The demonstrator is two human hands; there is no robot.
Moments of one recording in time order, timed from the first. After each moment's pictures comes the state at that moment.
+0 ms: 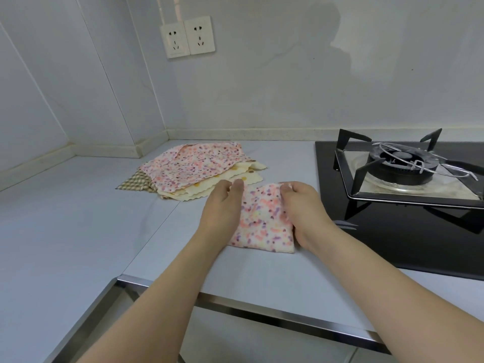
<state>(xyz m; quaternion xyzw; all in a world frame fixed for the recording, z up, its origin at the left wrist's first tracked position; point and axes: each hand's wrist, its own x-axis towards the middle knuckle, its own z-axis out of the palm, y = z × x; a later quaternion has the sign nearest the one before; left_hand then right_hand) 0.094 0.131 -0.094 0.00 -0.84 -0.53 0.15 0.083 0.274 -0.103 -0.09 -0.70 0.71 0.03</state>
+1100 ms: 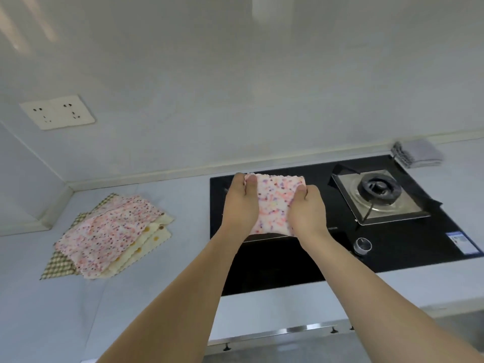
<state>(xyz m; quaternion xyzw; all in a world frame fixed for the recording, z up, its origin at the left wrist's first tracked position) 0.105 0.389 0.152 -0.08 -0.81 -0.57 -0.05 0.154 0.501 0.138 -0.34 -0.75 0.55 0.17</state>
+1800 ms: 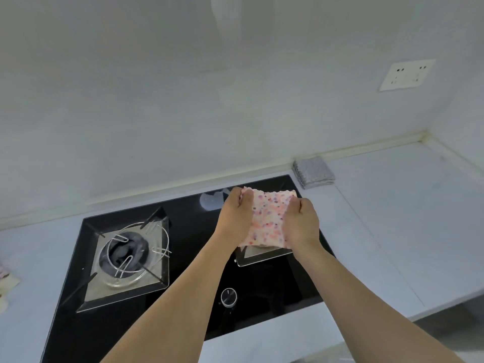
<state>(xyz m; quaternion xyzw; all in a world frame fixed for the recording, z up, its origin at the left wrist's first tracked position) 0.116 0.753 0.135 -0.12 -0.81 -0.54 -0.18 0.189 0.862 0.120 -0.41 -0.73 0.52 0.18</state>
